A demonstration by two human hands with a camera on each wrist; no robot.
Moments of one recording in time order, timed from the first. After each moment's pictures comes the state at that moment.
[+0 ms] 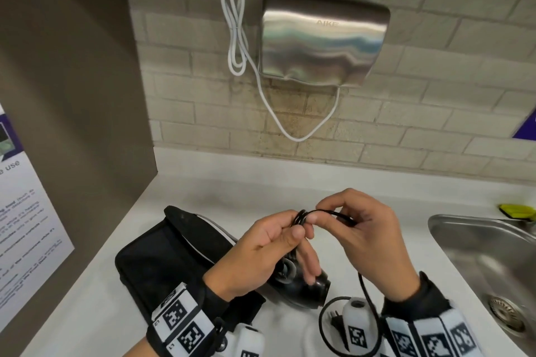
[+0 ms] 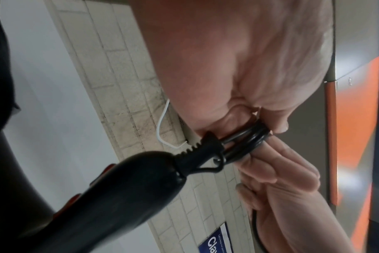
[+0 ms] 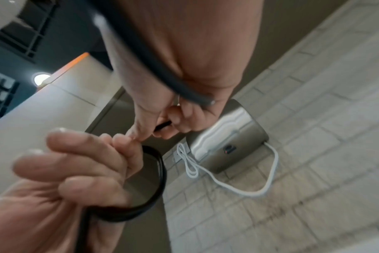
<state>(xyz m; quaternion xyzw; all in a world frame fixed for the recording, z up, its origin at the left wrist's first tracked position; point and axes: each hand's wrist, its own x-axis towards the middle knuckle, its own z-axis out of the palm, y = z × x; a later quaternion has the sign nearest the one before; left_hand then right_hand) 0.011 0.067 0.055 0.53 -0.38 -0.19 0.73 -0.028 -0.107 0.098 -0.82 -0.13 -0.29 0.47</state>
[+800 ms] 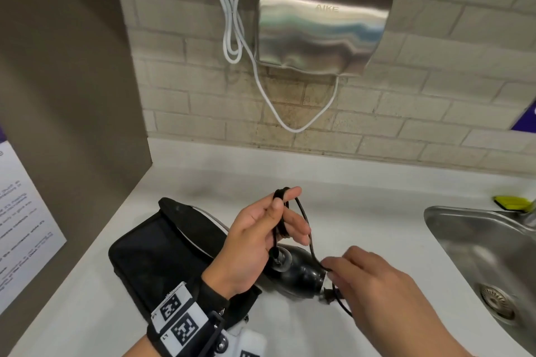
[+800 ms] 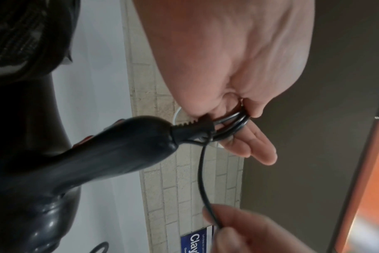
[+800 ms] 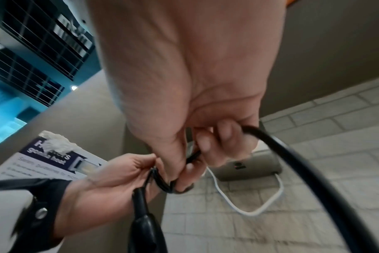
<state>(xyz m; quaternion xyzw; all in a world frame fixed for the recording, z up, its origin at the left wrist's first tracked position) 0.011 0.059 0.047 0.48 -0.23 -0.14 0.83 -0.089 -0.123 0.056 -0.97 -0.13 -0.19 0.04</state>
